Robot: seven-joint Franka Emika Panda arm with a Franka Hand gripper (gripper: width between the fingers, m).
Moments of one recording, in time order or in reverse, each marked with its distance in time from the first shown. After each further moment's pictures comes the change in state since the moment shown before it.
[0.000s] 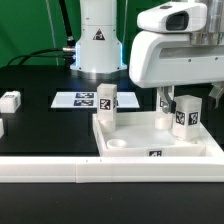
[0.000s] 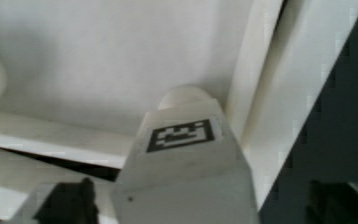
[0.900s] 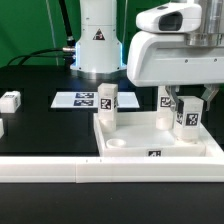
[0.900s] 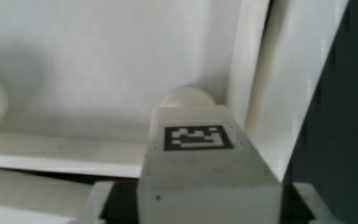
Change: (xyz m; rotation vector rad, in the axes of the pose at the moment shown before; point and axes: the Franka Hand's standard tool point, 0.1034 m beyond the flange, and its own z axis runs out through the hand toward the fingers) arm 0.001 0.000 0.001 0.001 0.001 0.302
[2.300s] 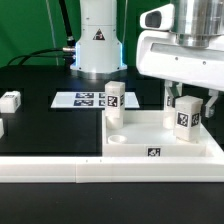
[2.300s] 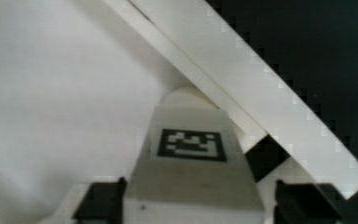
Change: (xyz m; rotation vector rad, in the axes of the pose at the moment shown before) arm -0.001 0.000 0.000 0.010 -0.012 0.709
